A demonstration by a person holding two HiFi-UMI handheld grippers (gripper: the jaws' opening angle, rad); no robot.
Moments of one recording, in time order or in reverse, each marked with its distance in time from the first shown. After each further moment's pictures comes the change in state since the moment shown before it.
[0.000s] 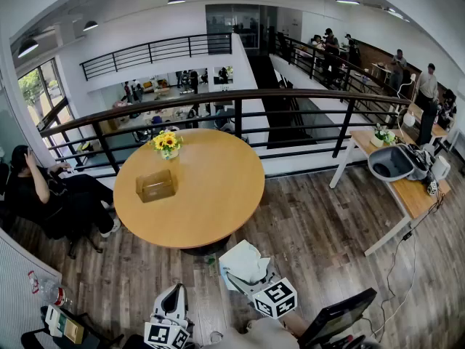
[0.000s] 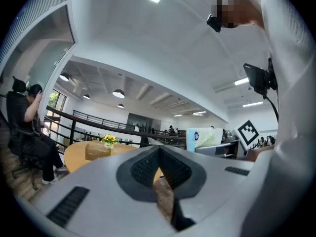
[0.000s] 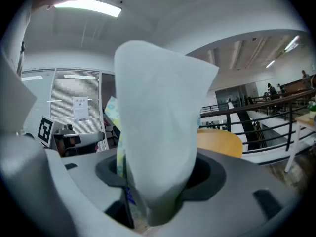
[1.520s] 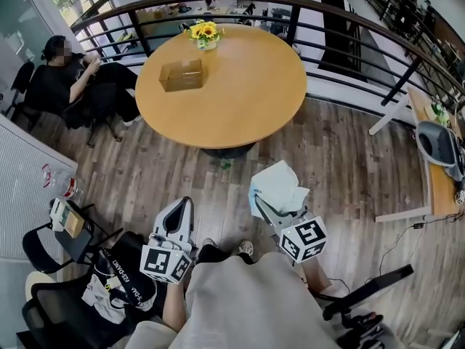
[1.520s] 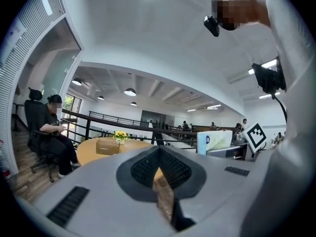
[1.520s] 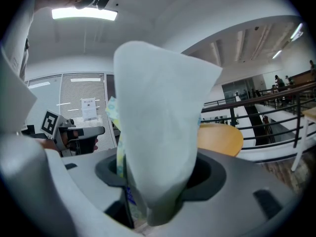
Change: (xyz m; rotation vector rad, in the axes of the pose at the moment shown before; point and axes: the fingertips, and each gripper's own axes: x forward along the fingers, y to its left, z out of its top) left arm 0.029 -0.028 0.017 0.020 0.011 0.134; right arm -0.032 -0.056 0.005 -0.002 0.023 0.049
